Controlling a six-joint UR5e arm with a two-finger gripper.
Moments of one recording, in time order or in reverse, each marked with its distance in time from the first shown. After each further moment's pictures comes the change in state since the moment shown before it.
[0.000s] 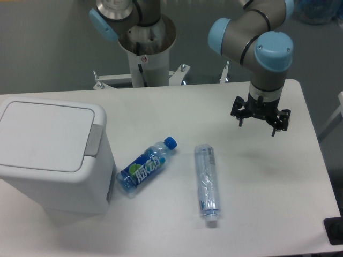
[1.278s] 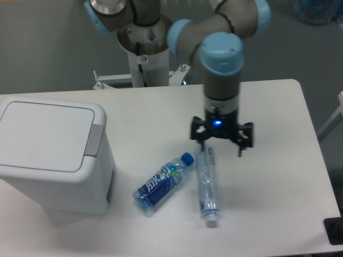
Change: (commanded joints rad) arm -0.321 0.119 0.032 0.026 -0.133 -0.572
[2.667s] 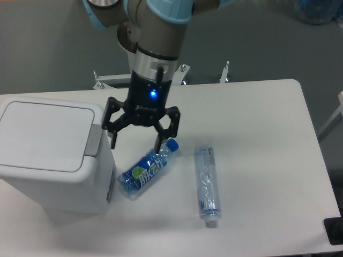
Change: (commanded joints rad) arm -0.094 0.035 0.066 0.022 -0.333 -0.468
